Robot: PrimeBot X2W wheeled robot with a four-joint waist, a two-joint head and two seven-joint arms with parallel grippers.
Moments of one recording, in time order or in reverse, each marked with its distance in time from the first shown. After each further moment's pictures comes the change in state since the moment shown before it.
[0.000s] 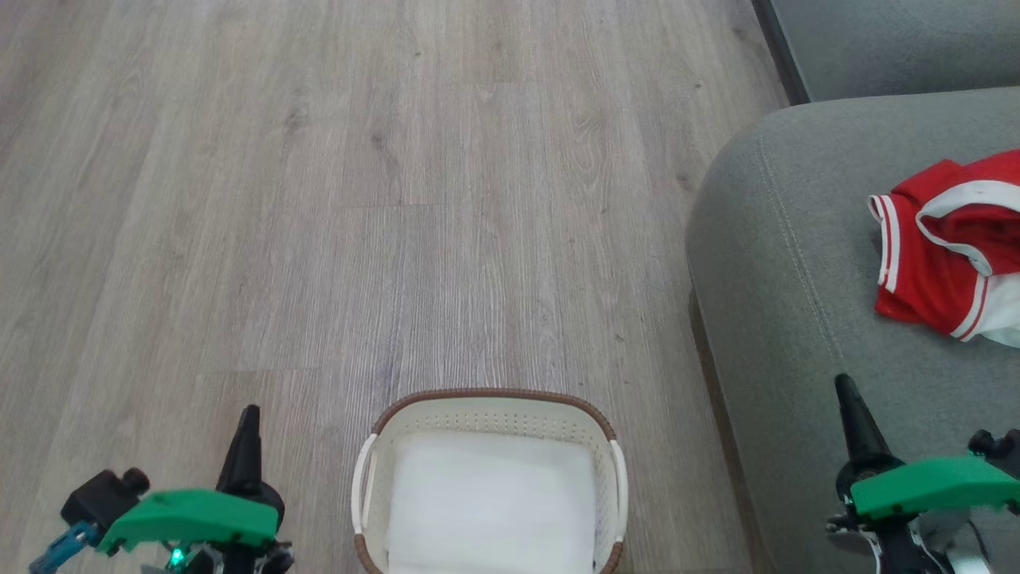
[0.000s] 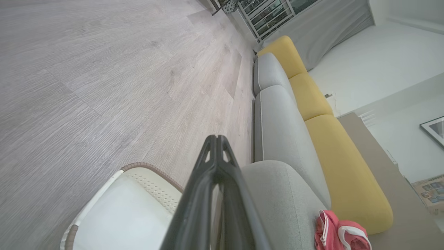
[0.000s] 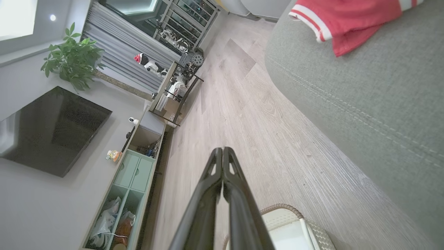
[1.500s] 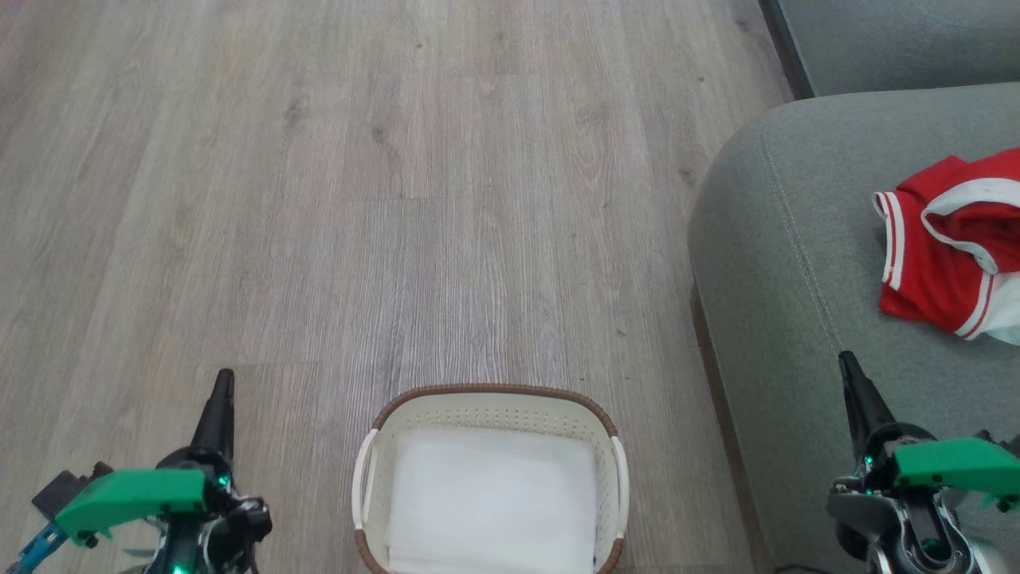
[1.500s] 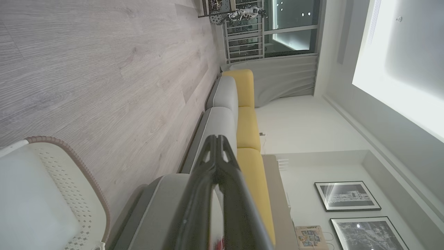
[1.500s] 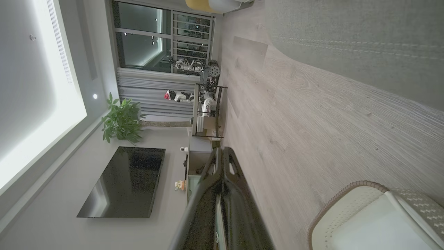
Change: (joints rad) left arm -0.061 -0.004 0.081 -0.002 -0.510 -0.050 0.124; right arm -0.062 0.071 -0.097 0.026 0.408 0.000 0.128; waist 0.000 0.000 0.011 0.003
